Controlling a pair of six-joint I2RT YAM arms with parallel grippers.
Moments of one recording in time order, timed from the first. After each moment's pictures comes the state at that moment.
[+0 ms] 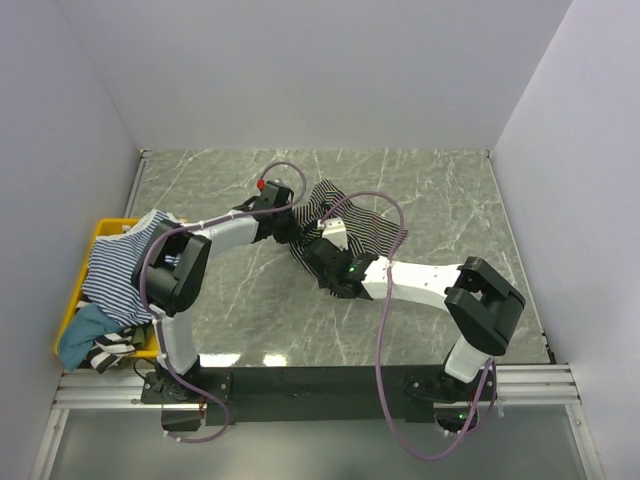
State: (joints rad) left arm -0.49 1.89 1.20 -0.16 0.06 -0.85; right arm 0.97 1.66 1.00 -0.31 0.53 0.59
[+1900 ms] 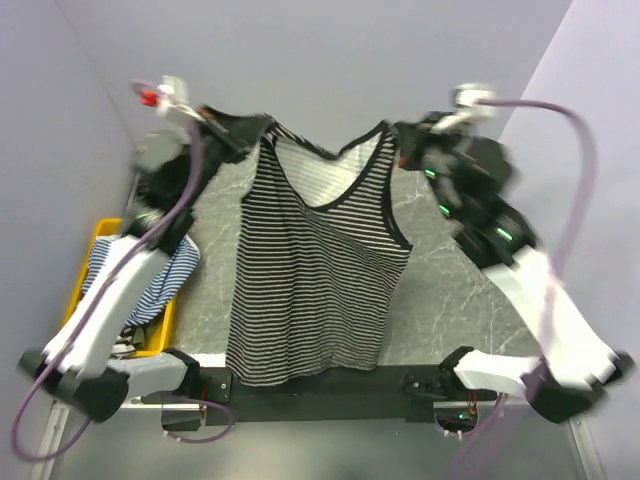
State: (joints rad) left arm -0.46 1.17 1.50 -0.10 0.02 -0.85; right arm 0.66 1.14 1.60 -0.30 0.40 0.22
